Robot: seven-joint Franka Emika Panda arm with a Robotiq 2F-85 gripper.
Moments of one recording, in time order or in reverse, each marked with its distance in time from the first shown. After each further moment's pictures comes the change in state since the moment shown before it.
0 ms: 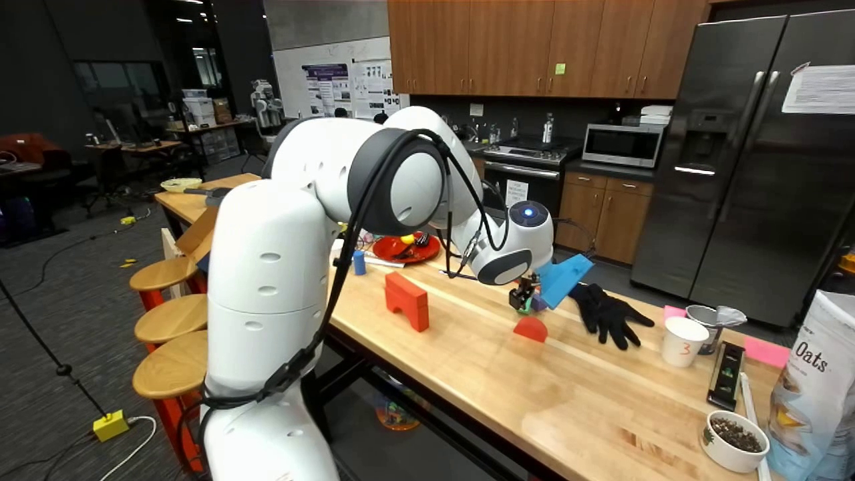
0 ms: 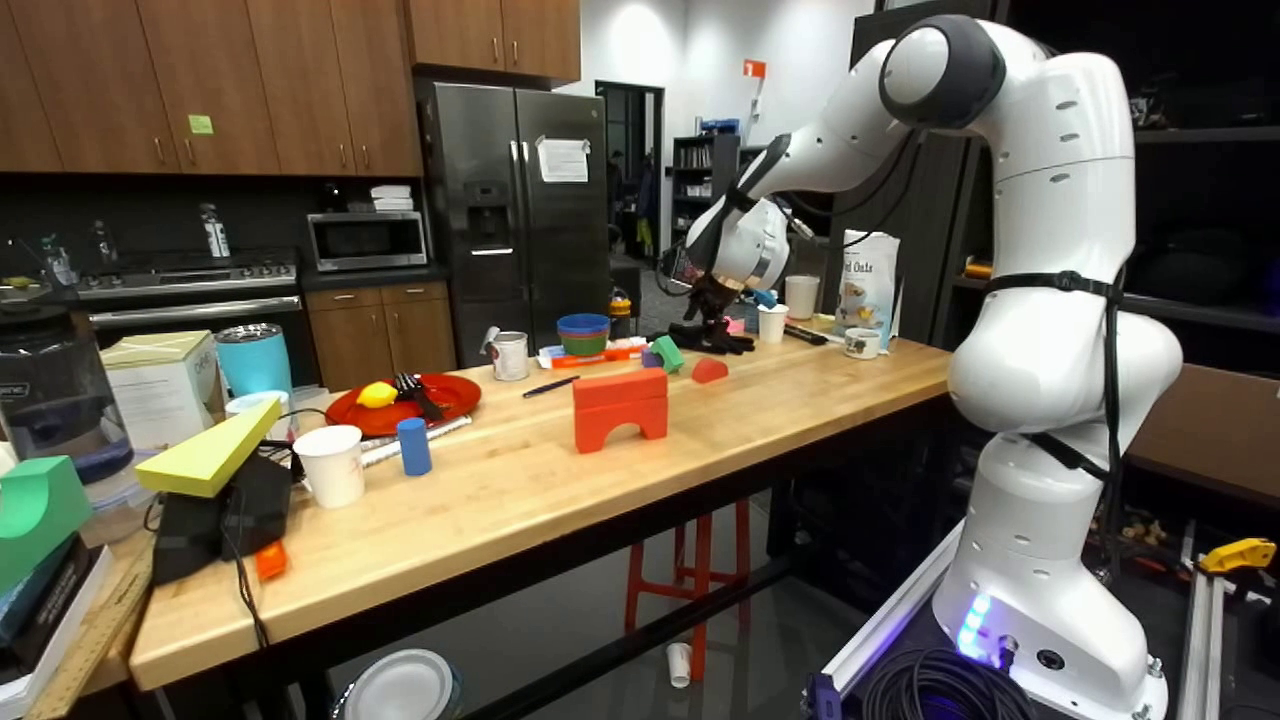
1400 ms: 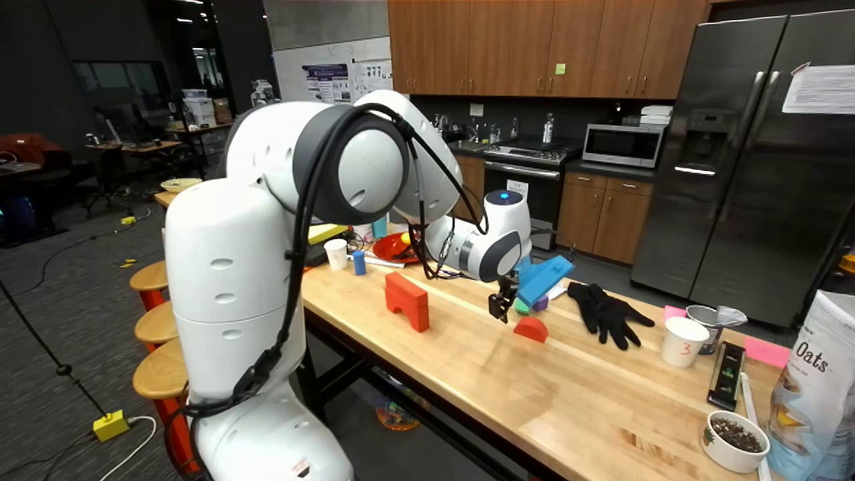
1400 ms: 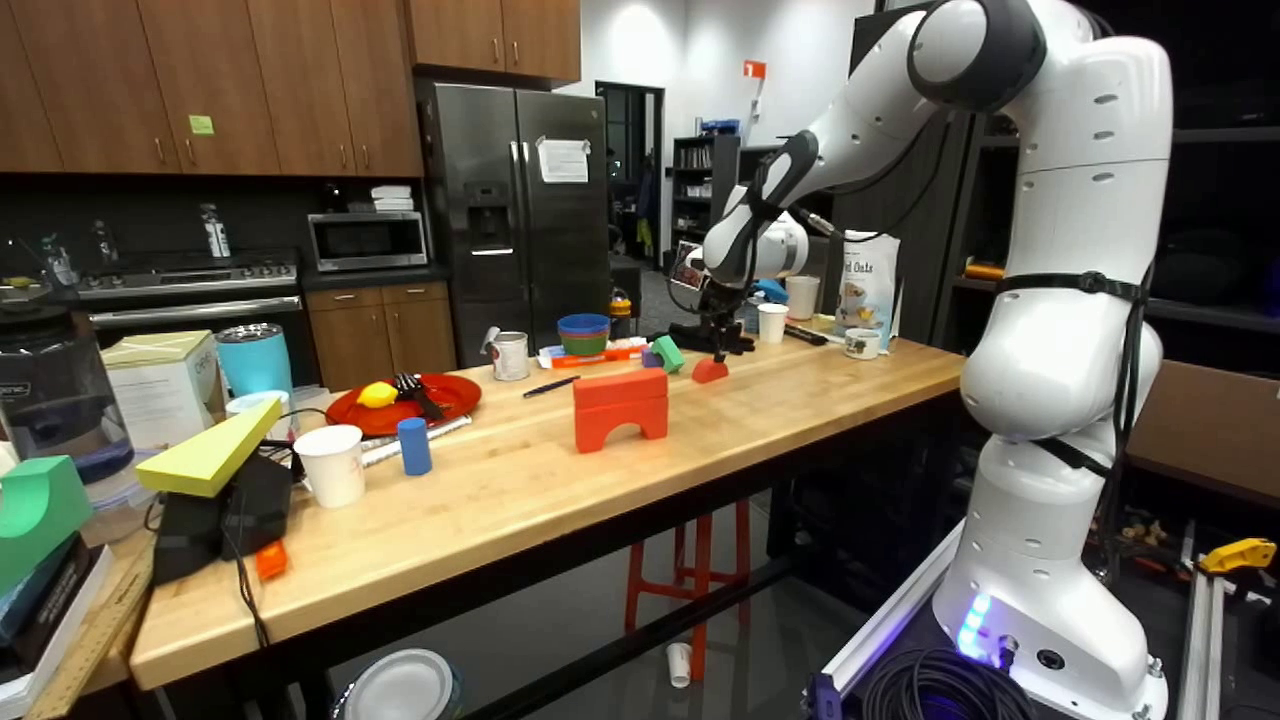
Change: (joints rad) arm 0.177 -0.134 -0.189 -0.121 -0.469 -0.198 0.473
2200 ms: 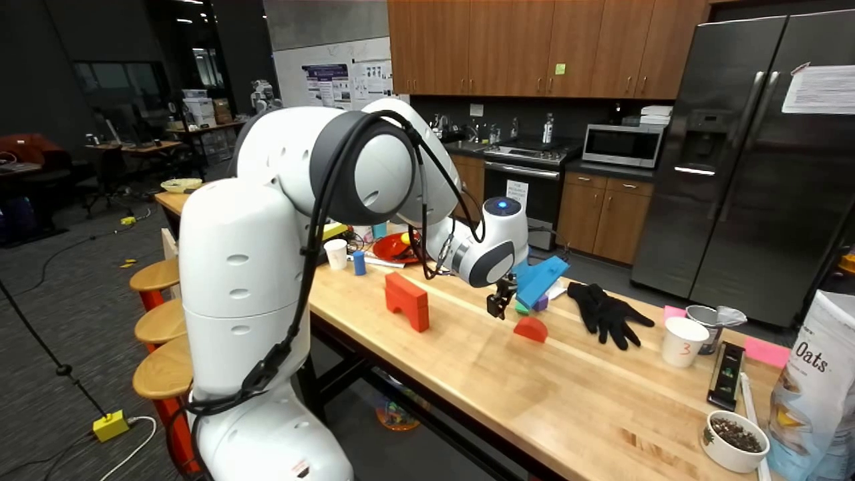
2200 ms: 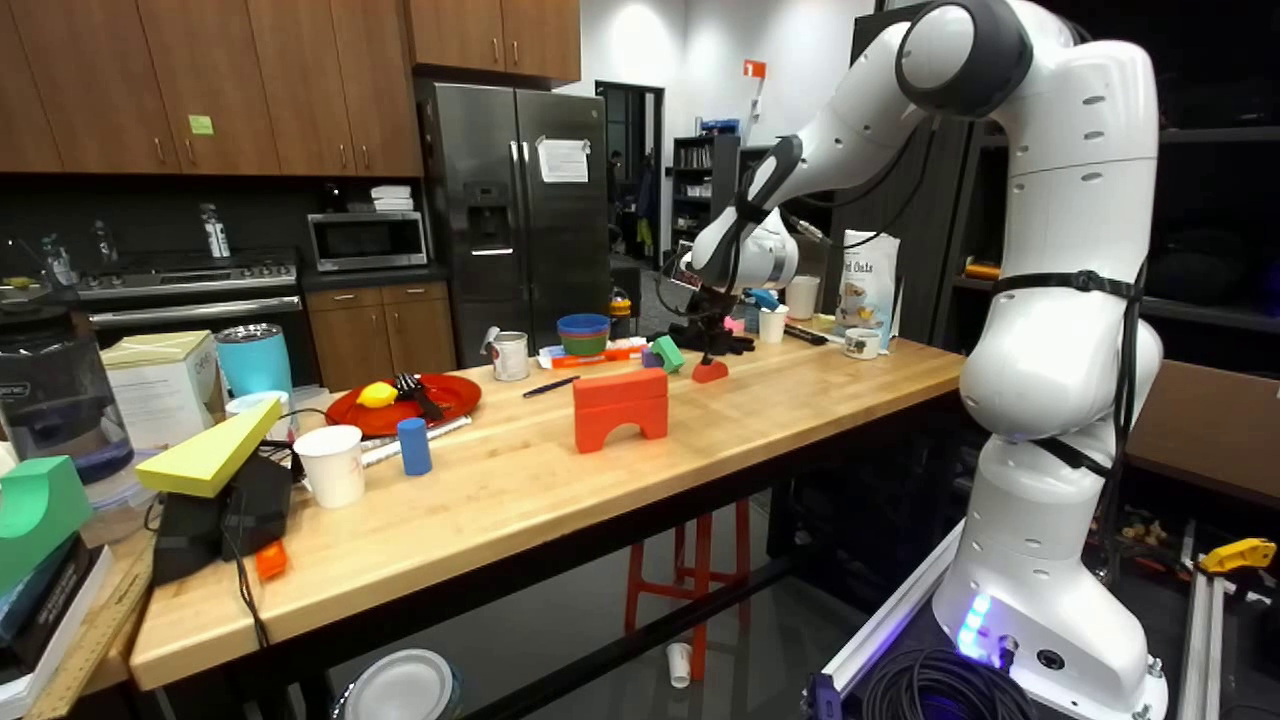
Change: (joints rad) arm -0.006 0.039 0.042 0.001 0.173 0.104 -0.189
